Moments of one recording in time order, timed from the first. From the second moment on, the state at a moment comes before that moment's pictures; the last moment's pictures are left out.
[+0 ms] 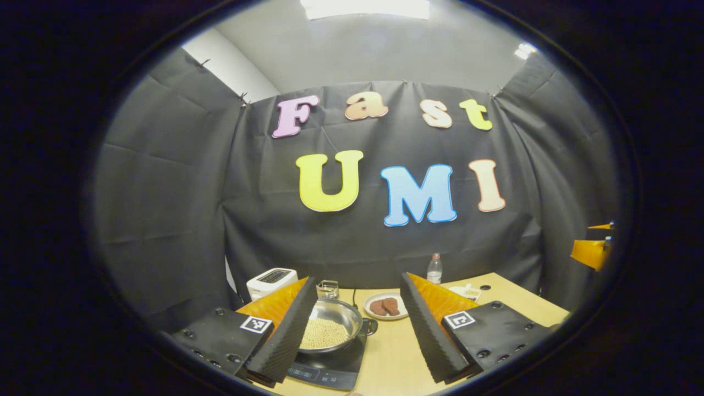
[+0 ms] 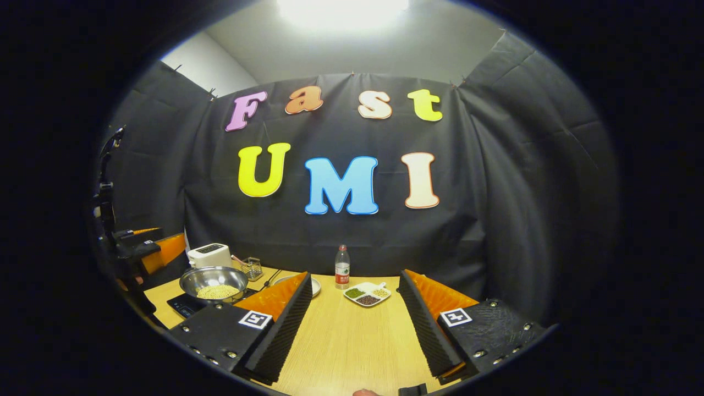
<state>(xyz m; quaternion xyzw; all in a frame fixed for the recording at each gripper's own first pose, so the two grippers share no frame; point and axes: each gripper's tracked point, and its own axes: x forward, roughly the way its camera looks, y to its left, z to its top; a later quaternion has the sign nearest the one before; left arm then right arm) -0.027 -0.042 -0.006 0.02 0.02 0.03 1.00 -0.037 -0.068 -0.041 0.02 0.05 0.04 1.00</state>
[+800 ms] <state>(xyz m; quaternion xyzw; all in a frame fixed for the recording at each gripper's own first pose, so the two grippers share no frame) -0.079 0.006 0.028 0.03 -0.01 0.03 1.00 -0.078 -0.053 -0.009 0.03 0.02 0.01 1.00</state>
